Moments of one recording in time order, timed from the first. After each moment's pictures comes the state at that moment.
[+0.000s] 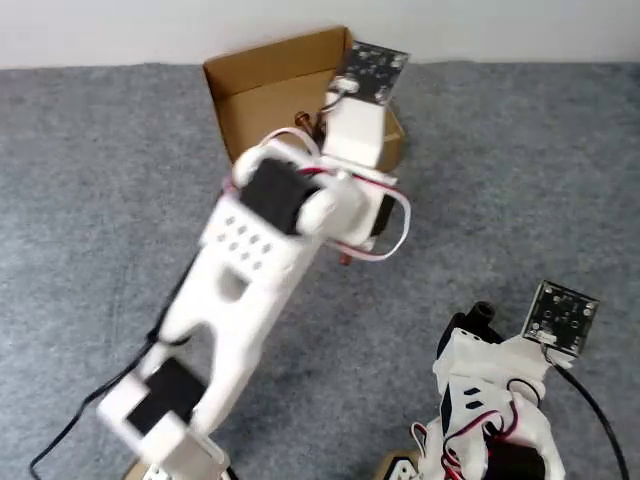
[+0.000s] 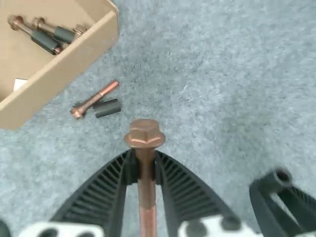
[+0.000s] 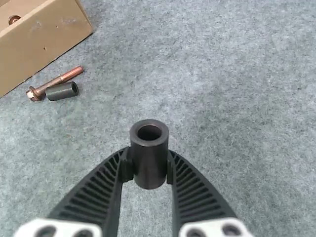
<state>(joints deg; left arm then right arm) 34.9 2.6 -32.9 99.0 23.0 7.0 -102.0 64.5 86.8 -14.6</state>
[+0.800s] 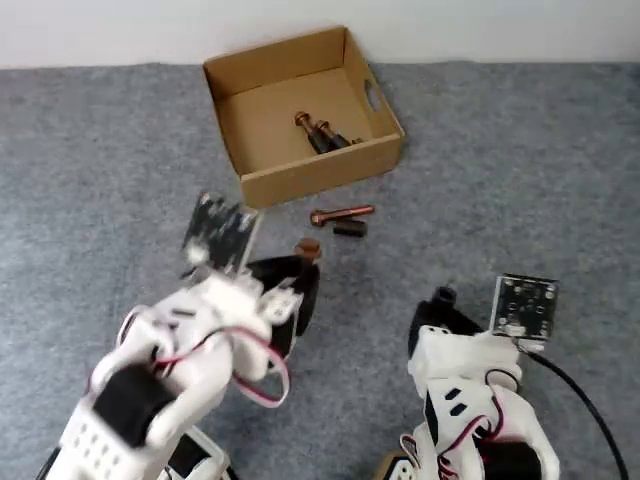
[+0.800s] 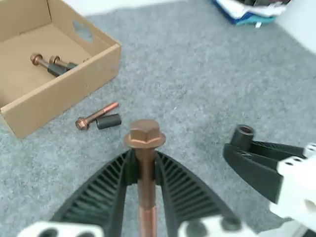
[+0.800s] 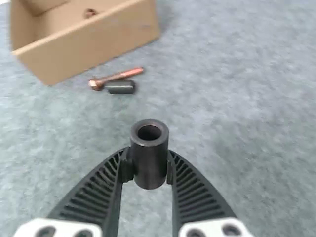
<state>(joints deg) 34.8 -67.8 42.6 69.0 22.4 -8.8 -102.0 64.5 81.1 -14.5</state>
